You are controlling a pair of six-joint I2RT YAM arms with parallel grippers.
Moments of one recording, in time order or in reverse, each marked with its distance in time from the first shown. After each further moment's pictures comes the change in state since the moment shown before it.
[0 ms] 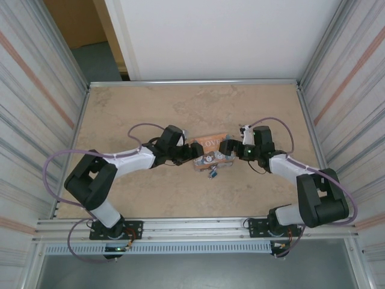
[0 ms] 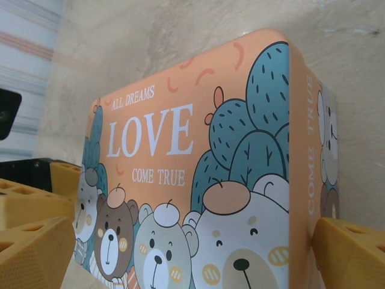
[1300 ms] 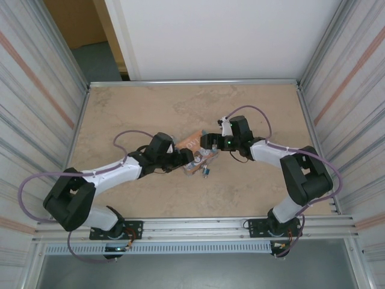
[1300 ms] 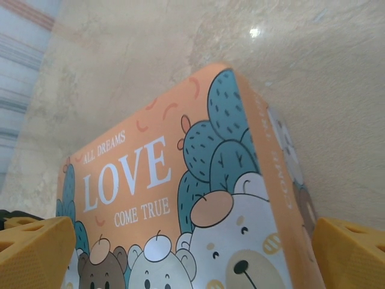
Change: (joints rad) left arm 0.001 -0.248 -0.152 -0.108 -0.095 -0.048; right arm 0.175 0.211 0.227 0.017 0.109 -0.022
